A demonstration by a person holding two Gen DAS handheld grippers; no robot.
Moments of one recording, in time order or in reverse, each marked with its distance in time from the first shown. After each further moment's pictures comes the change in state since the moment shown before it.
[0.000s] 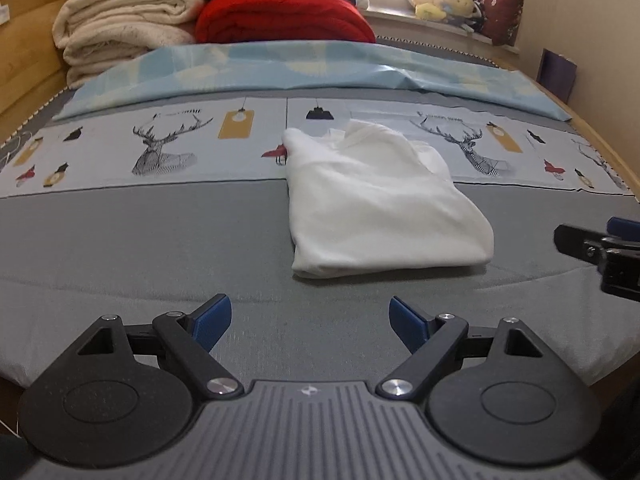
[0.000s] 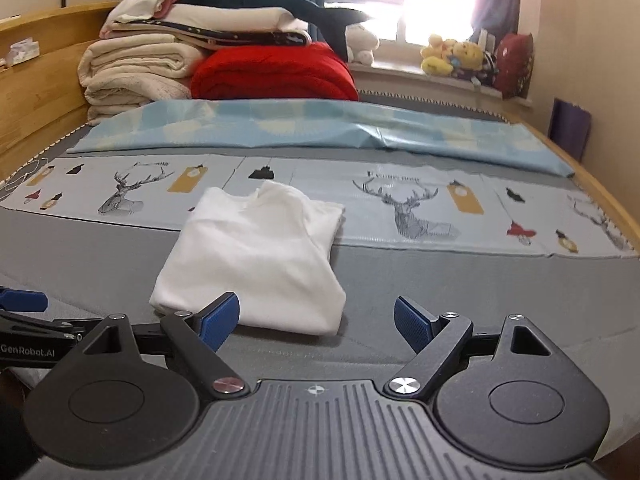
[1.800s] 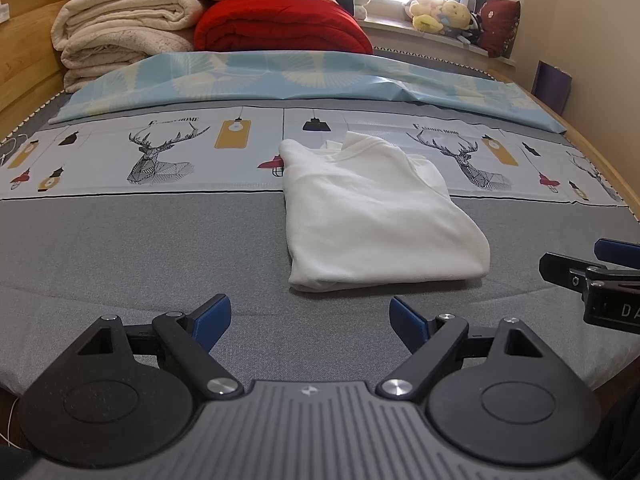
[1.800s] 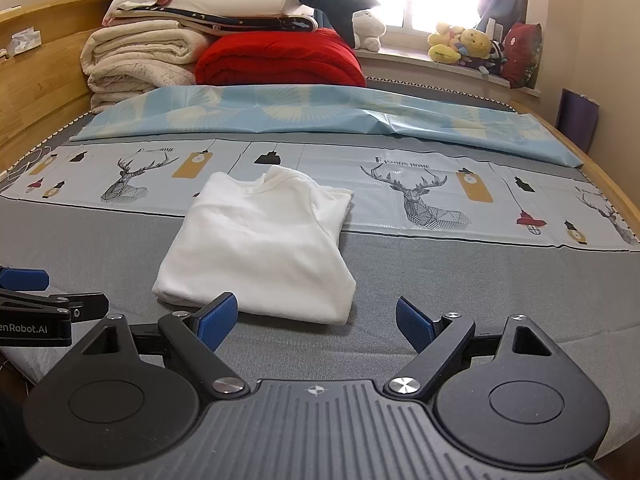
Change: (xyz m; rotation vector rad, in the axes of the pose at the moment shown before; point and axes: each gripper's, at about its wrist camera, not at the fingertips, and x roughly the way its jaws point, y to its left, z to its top) left arm 0.000 0.009 0.003 -0.014 -0.024 -0.022; right arm 0.011 0.006 -0.002 -0.006 0.033 0.014
